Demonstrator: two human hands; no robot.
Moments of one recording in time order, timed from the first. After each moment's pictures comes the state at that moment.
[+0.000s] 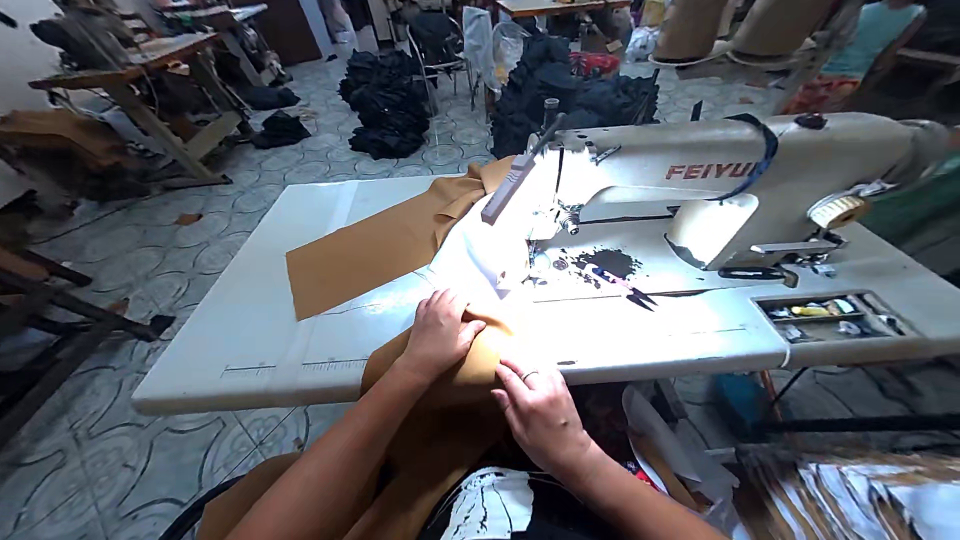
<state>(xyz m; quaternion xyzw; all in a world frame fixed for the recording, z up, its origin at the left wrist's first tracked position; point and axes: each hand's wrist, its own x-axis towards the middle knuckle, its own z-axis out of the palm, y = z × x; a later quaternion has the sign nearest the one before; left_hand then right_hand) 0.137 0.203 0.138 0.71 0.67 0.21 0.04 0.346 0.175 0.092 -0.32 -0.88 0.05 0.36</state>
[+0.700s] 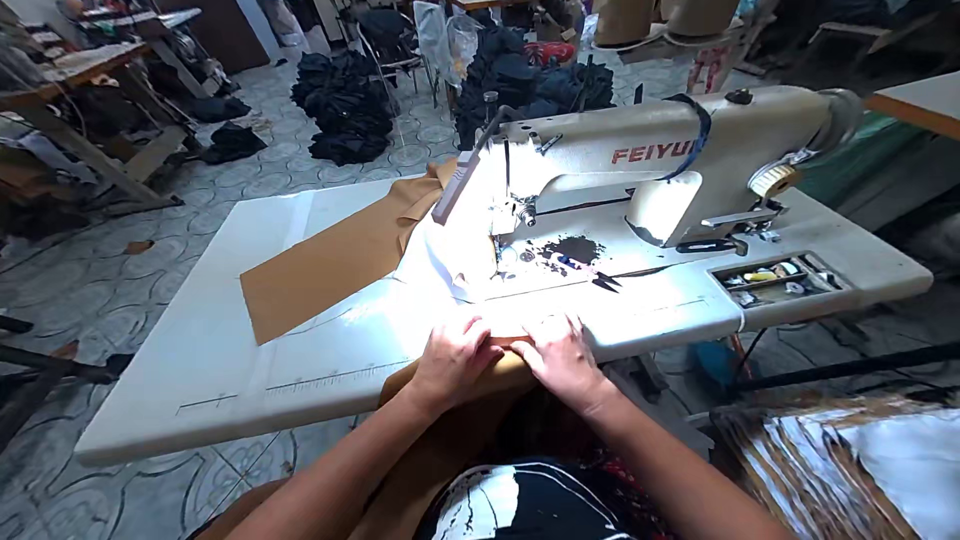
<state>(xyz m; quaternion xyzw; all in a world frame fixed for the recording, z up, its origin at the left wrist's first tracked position) 0.186 0.193 0.116 0.80 0.53 0.28 -0.04 0.389 0.232 0.121 -0.42 -0.86 0.10 0.27</state>
